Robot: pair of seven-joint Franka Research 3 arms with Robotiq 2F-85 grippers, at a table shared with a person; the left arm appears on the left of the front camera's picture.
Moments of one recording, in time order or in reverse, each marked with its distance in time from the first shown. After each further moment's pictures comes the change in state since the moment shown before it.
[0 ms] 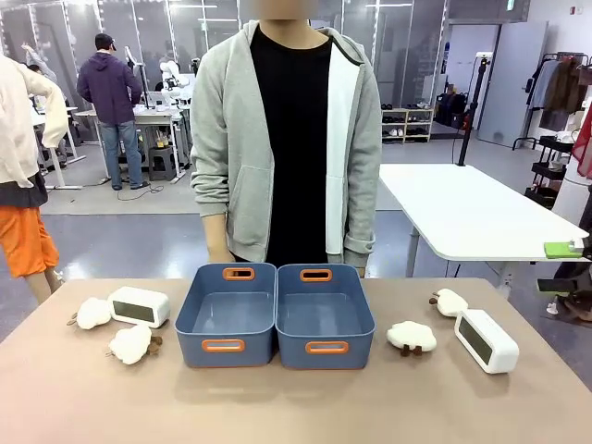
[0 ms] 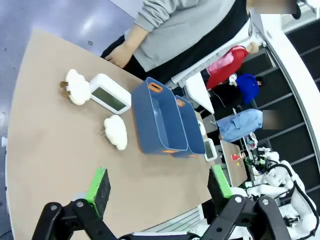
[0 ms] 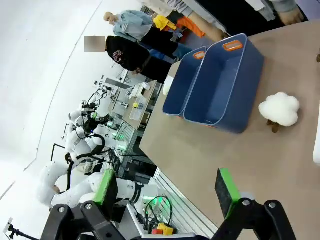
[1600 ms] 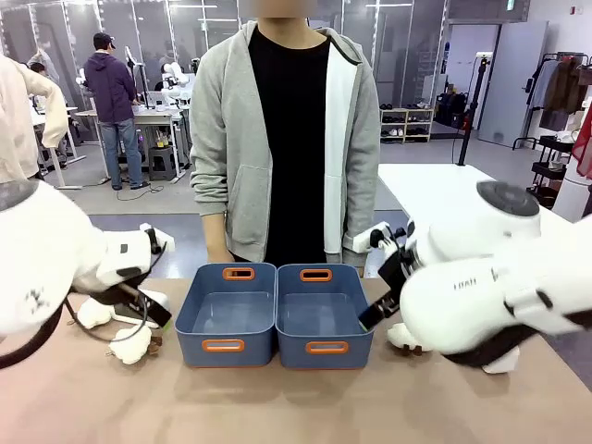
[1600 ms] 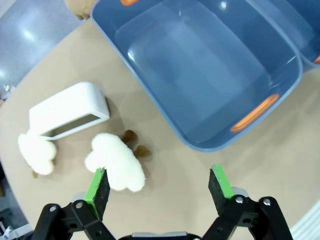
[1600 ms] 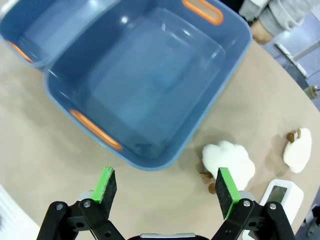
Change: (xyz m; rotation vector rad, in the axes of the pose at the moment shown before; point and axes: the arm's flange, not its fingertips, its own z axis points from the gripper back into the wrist) left arm -0.092 -0.144 -0.377 0.539 0.565 -0.938; right arm -0.021 0.049 -0.314 -0.878 0.418 0.737
